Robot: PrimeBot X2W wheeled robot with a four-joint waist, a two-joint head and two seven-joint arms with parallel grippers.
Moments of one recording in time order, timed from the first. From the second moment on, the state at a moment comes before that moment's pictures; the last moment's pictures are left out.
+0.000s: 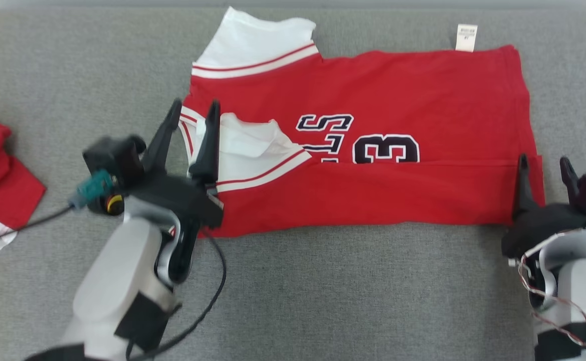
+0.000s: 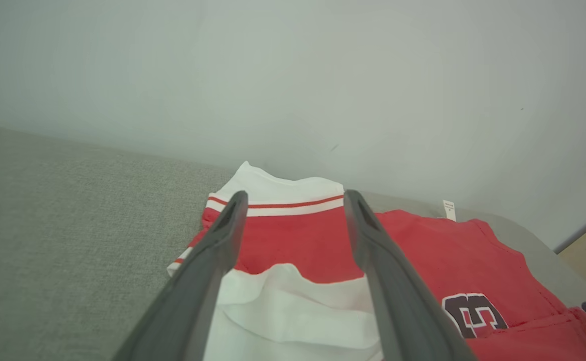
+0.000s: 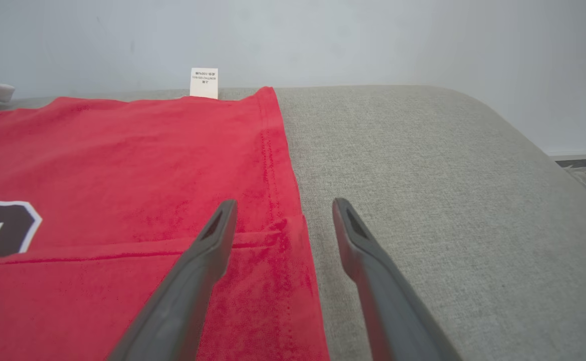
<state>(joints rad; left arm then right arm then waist) -0.75 0.13 -0.38 0.59 -0.66 -0.10 -0.26 -0.45 -0.06 -0.36 0.35 -0.11 0.13 0.03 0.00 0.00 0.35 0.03</state>
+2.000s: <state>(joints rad) -0.40 0.22 -0.49 0.48 -0.58 0.06 -0.12 -0.29 -0.05 -0.34 0.23 -0.06 0.13 0.39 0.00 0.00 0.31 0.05</state>
